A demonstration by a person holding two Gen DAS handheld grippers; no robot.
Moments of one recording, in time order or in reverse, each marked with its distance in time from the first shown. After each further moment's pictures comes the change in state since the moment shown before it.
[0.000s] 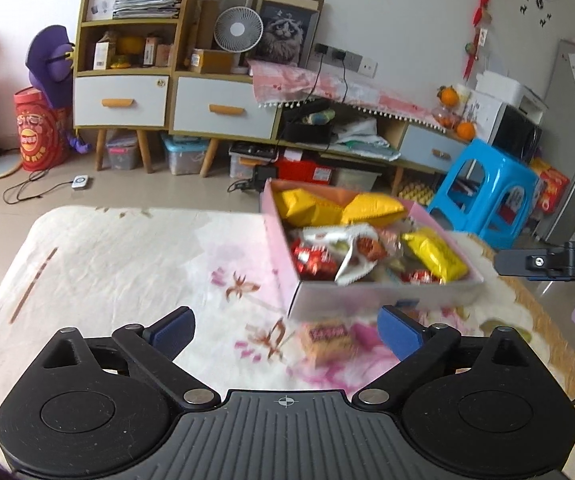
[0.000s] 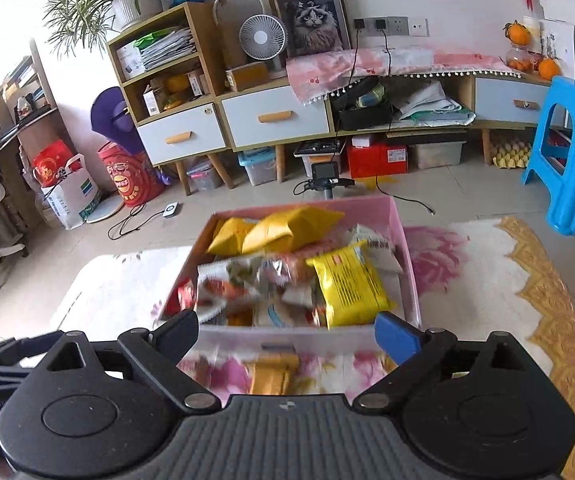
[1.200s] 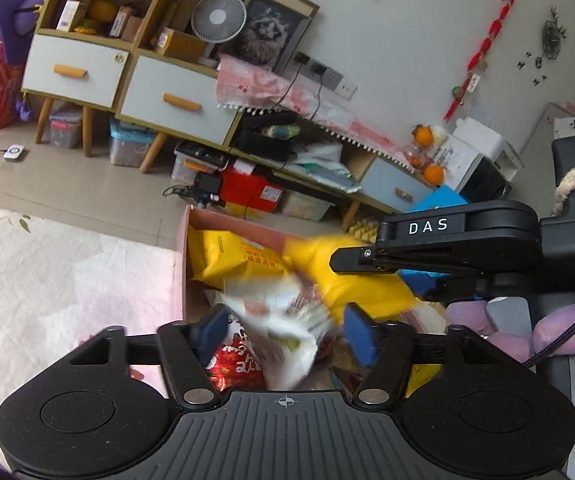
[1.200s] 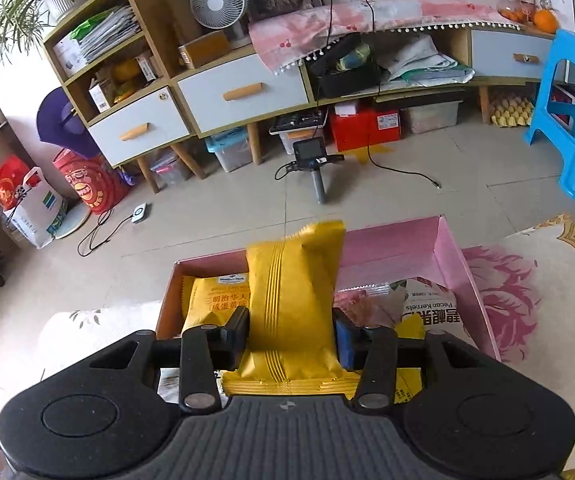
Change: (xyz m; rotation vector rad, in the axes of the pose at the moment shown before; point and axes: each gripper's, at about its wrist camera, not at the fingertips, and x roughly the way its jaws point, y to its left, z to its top) left arm 0.106 -0.015 0.048 -0.173 -0.059 -0.209; right arm 0.118 0.015 0.075 0.140 0.101 -0.054
